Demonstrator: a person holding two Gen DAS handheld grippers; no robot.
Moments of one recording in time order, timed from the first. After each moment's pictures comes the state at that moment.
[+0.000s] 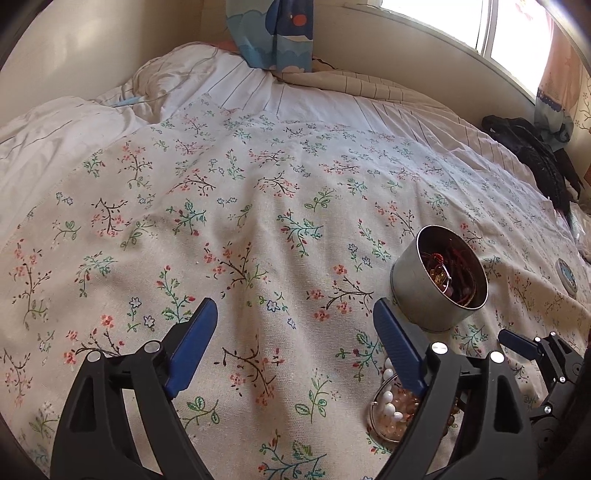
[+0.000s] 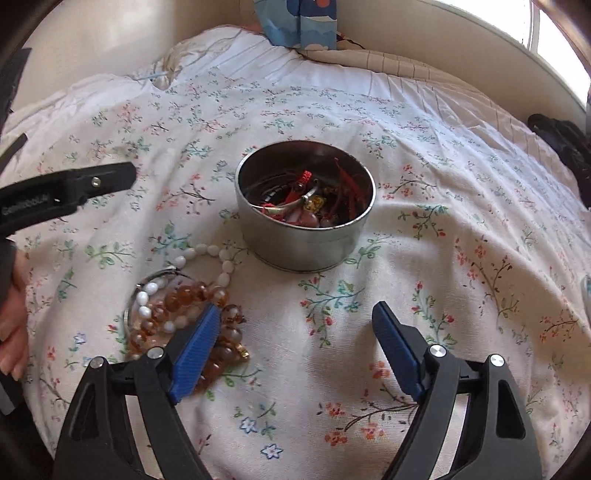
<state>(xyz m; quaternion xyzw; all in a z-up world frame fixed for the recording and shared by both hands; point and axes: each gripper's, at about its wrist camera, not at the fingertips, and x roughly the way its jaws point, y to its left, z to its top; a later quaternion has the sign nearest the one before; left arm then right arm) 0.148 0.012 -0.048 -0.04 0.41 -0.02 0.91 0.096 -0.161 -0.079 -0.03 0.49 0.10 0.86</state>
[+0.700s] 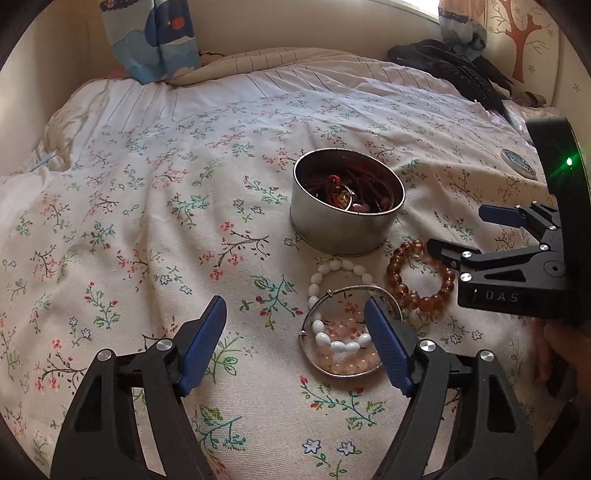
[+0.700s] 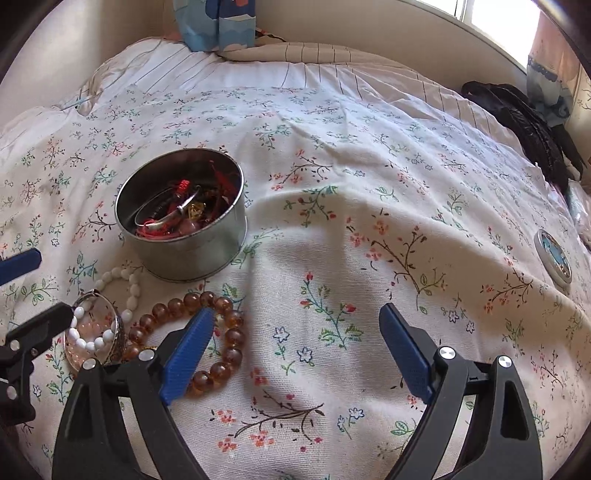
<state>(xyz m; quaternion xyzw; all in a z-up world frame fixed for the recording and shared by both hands) 0.114 -0.052 -0.066 0.09 0.43 -0.18 0.88 0.101 -0.218 -0.074 0.03 0.49 0.00 0.87</state>
